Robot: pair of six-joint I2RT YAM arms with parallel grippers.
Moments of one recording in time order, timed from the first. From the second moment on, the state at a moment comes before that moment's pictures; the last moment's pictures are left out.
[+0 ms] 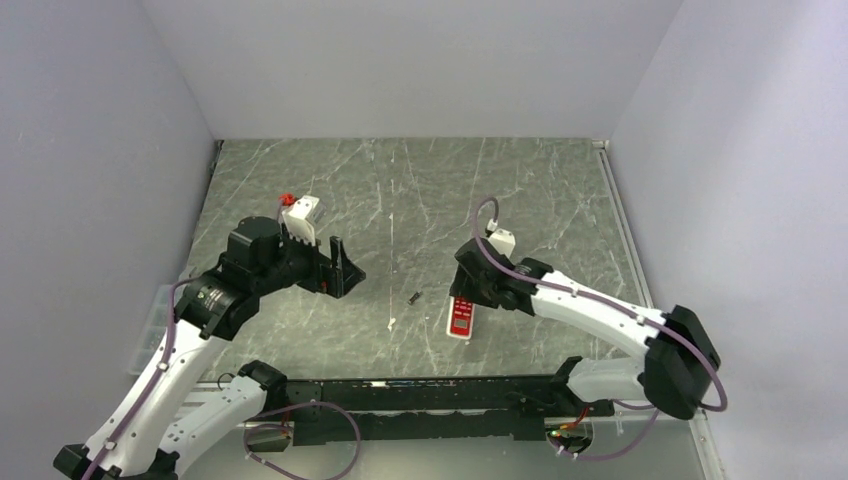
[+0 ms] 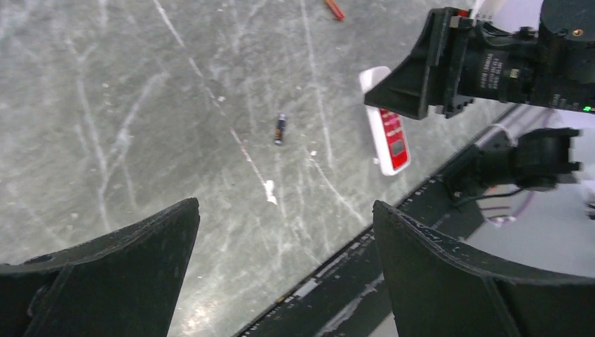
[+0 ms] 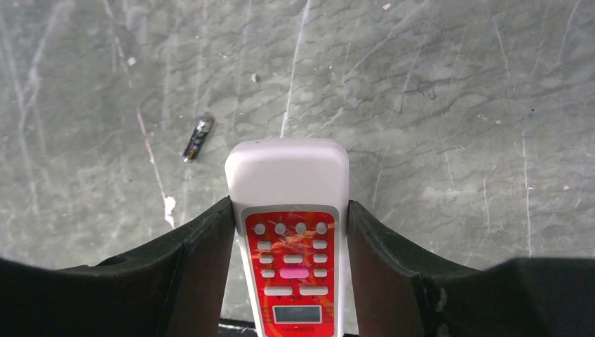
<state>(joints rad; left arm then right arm) -0.47 0.77 0.97 -0.71 0.25 -0.29 0.83 1.28 0.83 -0.58 0.31 1.02</state>
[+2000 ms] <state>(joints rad) -0.83 0.85 0.67 -0.32 0.24 -0.88 1.02 1.33 1.19 -0.54 0.27 1.15</state>
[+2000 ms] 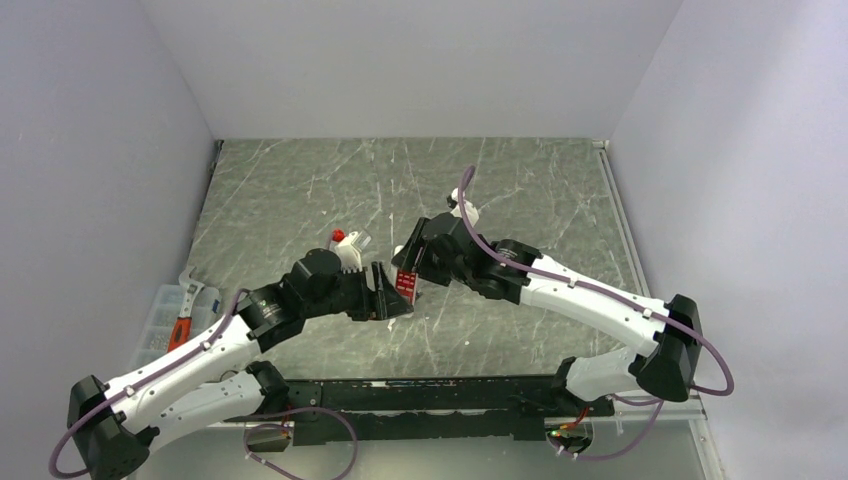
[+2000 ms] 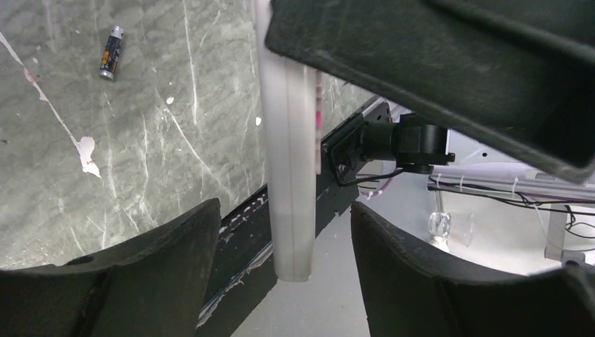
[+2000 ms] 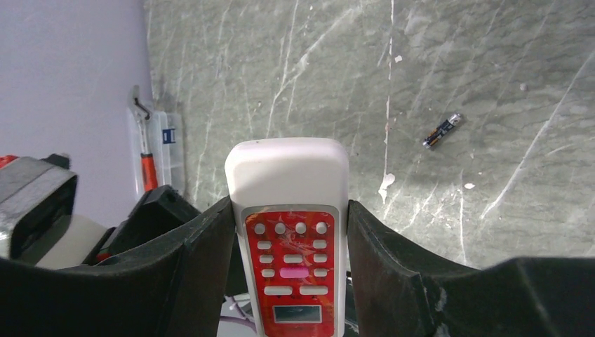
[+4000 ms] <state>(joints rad) -0.68 0.85 0.61 -0.11 0.52 -0.91 1.03 0.90 0.97 -0.43 0.12 0.38</state>
